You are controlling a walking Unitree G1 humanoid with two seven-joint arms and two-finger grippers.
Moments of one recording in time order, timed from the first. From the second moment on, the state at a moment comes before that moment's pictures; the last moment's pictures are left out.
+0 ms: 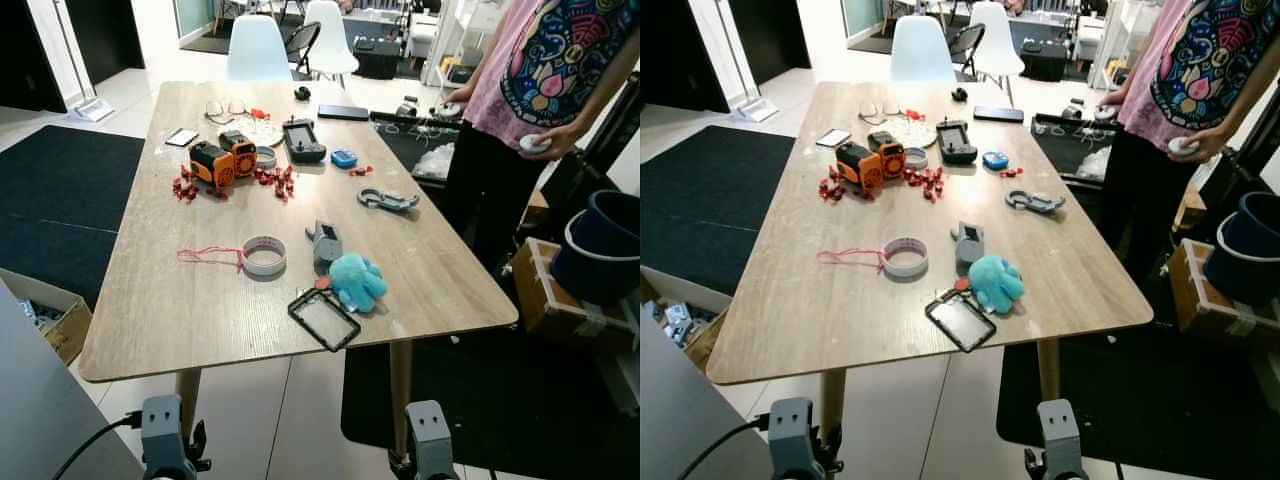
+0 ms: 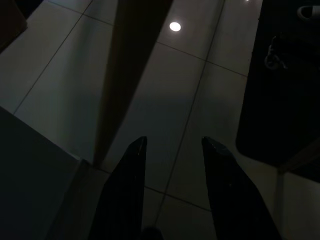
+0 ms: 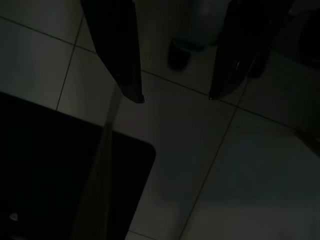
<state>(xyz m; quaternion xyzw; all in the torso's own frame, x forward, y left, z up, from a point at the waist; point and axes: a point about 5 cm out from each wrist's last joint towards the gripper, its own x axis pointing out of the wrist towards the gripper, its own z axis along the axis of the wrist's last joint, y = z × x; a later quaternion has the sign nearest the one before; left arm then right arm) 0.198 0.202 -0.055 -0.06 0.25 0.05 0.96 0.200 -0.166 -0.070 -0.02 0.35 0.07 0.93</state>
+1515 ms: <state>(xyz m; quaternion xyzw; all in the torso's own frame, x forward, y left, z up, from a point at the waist) 0.167 0.192 -0.045 -0.01 0.18 -0.17 0.97 0.176 -0.227 -0.071 -0.06 0.36 0.00 0.93</state>
